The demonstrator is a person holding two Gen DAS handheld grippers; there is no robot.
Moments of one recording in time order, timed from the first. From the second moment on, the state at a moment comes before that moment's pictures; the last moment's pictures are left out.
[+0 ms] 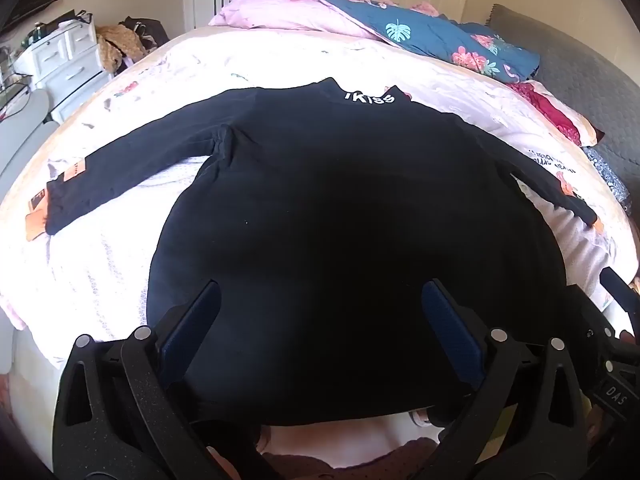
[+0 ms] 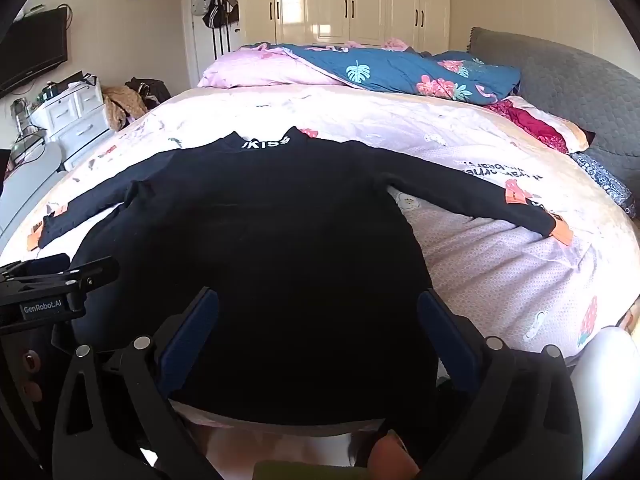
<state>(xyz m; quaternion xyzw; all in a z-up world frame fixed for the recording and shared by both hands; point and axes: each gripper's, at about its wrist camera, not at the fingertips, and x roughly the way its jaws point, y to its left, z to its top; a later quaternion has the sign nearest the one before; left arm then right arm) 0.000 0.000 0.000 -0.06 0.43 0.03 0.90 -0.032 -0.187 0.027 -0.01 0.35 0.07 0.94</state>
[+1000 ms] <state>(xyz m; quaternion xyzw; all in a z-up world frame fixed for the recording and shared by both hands) -0.003 -0.003 0.002 -0.06 0.42 0.03 0.90 -0.035 -0.190 0.029 -0.01 0.35 0.06 0.93</state>
